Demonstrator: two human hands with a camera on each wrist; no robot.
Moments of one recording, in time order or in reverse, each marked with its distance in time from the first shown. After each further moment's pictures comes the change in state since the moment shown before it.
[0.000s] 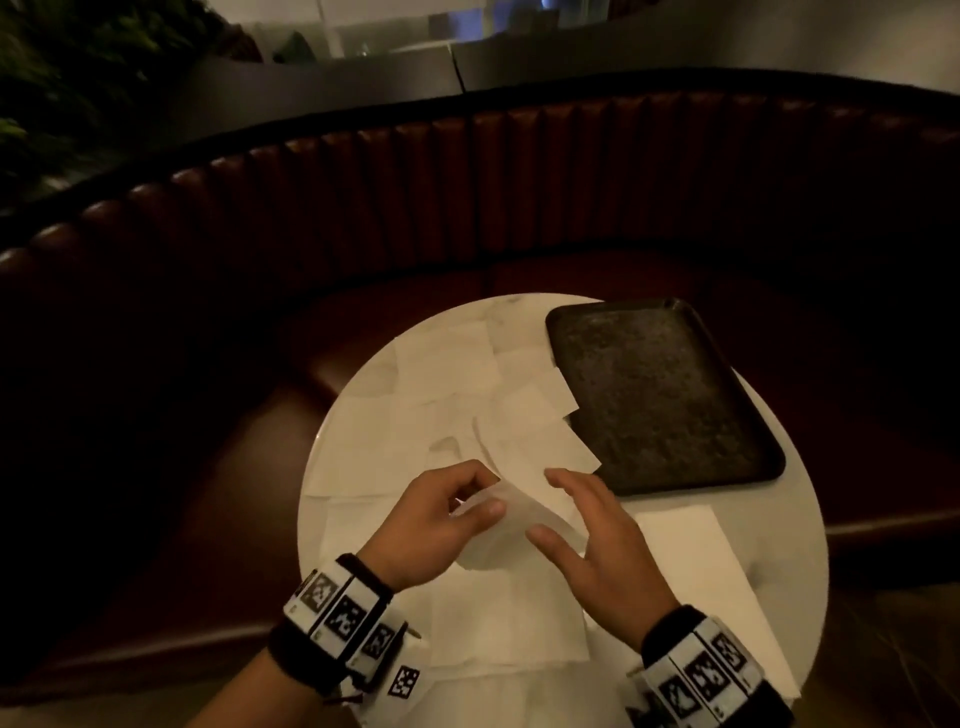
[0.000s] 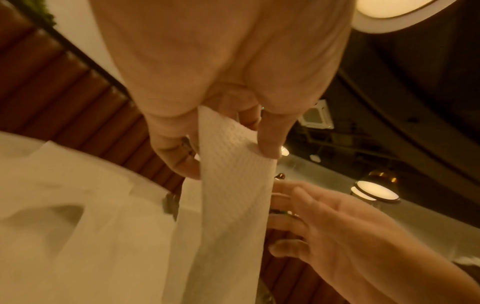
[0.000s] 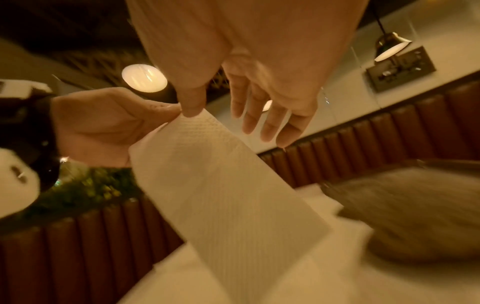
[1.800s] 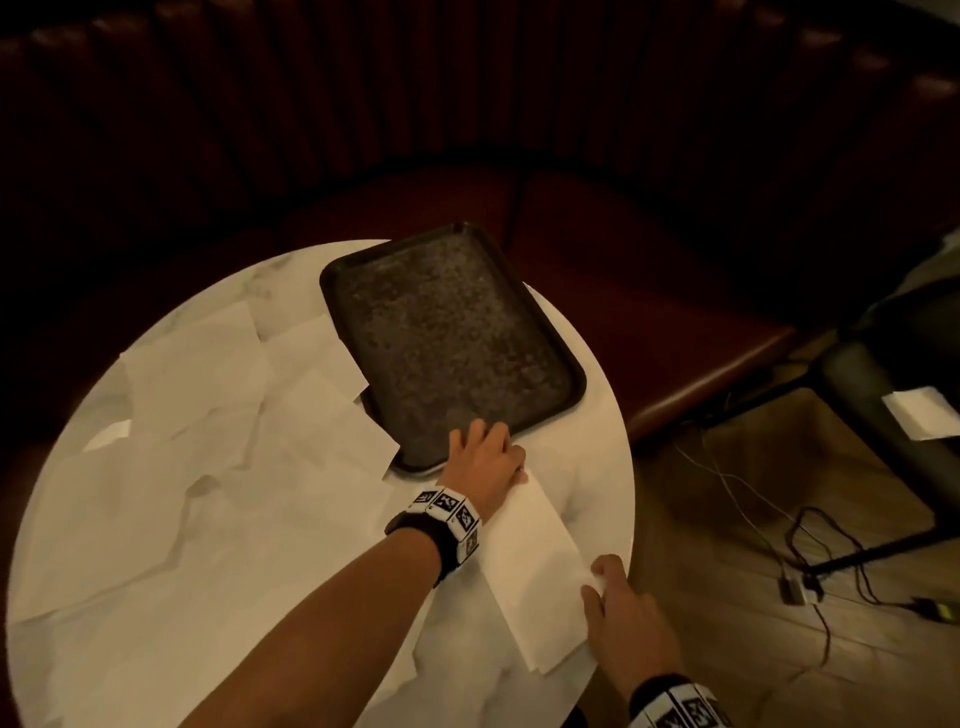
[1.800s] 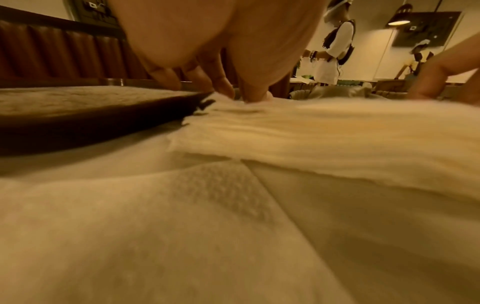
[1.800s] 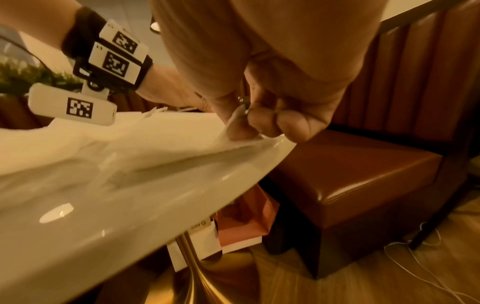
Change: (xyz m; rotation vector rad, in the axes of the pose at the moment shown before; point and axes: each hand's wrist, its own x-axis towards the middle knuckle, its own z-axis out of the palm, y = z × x) left_hand 0.200 -0.065 0.275 1.094 -0.427 0.265; right_hand -0.117 0.177 -0.079 -0.234 -0.049 0.985
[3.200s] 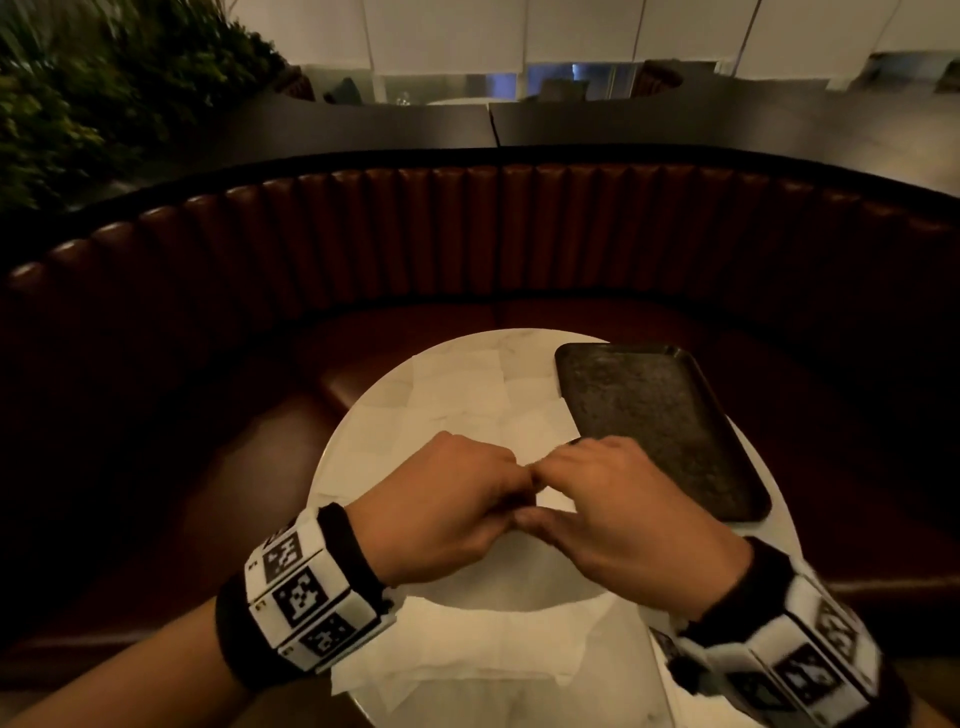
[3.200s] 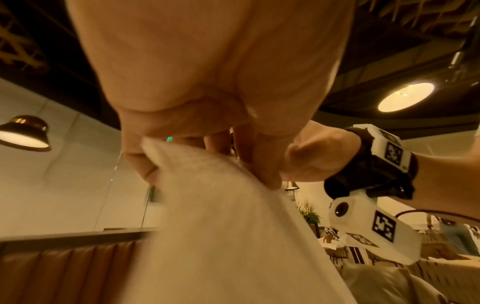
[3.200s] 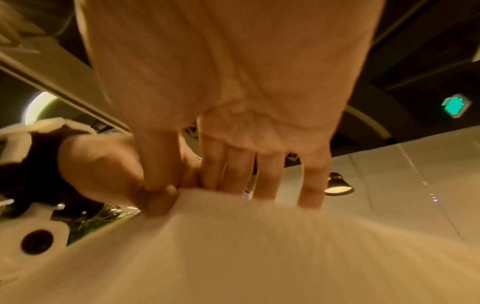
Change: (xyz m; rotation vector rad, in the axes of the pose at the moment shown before) left_hand -0.347 -0.067 -0.219 -0.191 0.404 0.025; right_hand -0.192 -0.266 -0.077 -0.486 0.141 -1.336
